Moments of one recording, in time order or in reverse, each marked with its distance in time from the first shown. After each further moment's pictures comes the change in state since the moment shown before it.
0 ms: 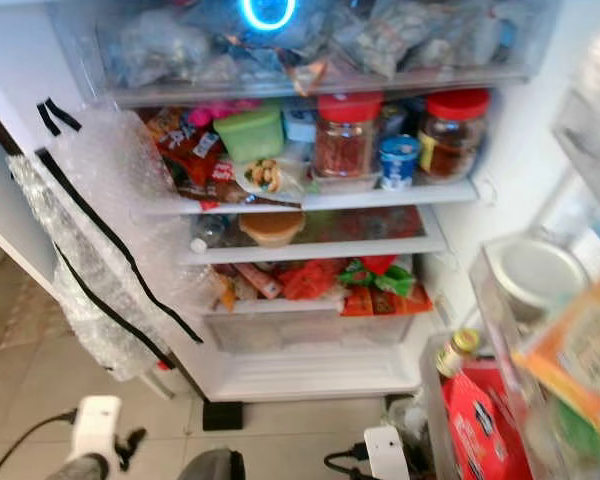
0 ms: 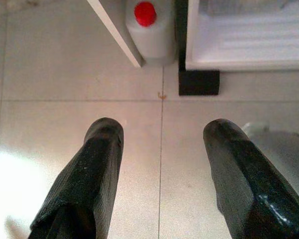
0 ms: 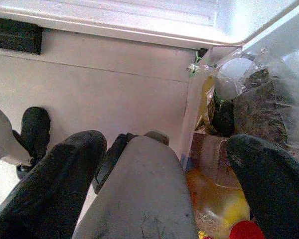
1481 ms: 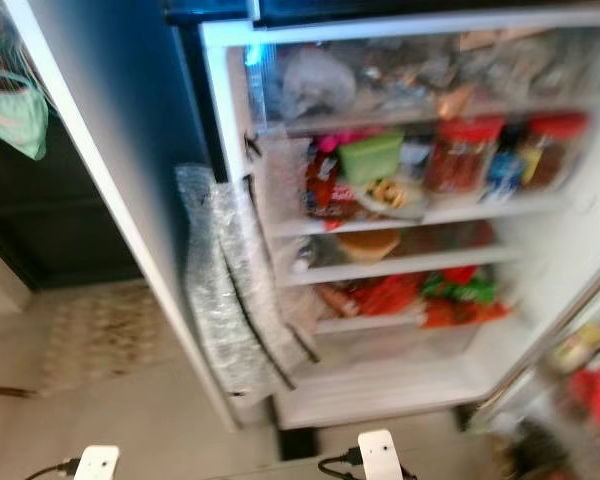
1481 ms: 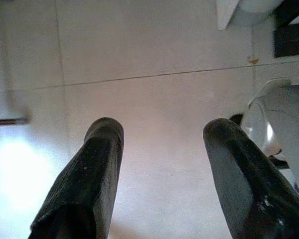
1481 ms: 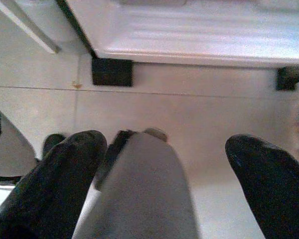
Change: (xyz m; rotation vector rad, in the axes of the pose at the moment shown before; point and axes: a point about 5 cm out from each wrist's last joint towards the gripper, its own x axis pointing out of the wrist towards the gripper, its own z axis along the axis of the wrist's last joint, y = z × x) left arm -0.013 -0.004 -0.053 0.014 0.202 0.006; right arm -0.001 0.001 -0.005 0.000 0.012 0.023
